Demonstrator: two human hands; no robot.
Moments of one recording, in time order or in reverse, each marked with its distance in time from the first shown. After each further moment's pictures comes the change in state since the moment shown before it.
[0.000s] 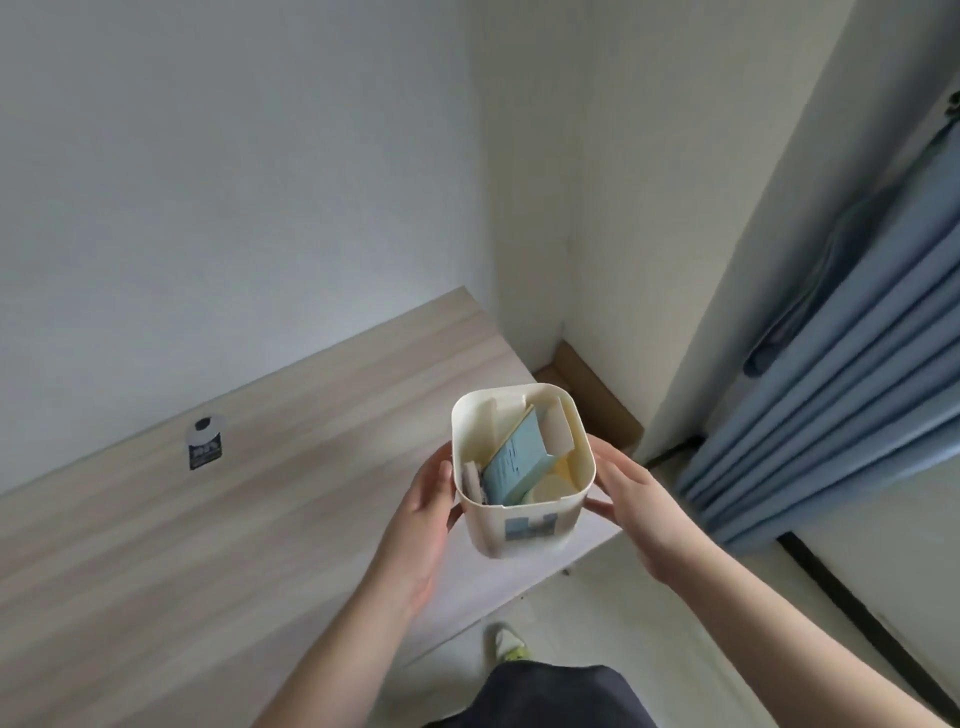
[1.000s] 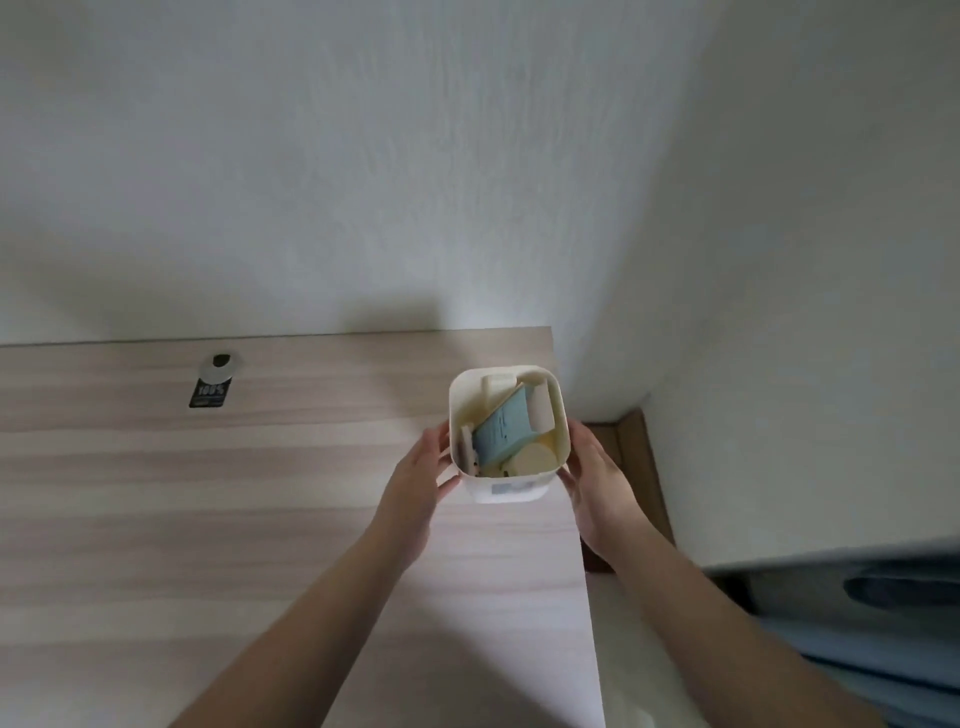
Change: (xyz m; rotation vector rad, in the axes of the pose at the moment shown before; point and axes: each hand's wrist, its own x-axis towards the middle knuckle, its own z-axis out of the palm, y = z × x) left_hand 0.212 0.023 0.000 -0.188 0.382 -0.144; right_hand 0.286 -0.060 0.006 0.098 -0.214 0.132
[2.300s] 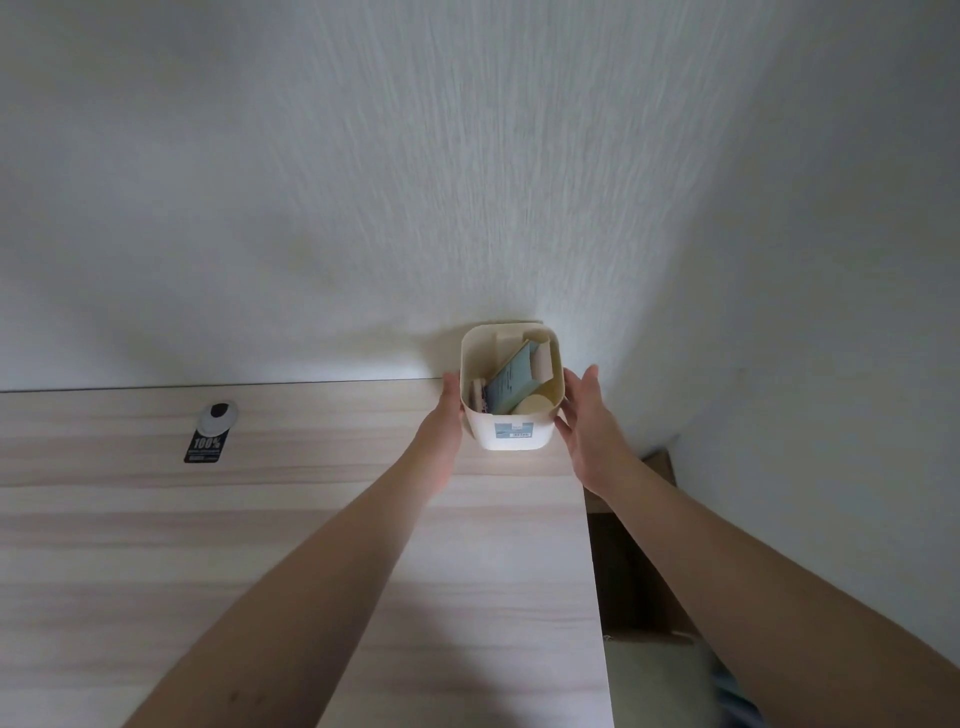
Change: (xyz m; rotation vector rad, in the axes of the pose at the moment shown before) left_hand 0.148 0.070 0.033 0.081 0.006 -0.083; right_hand 0.137 -0.080 0.030 0.069 -0.113 -0.002
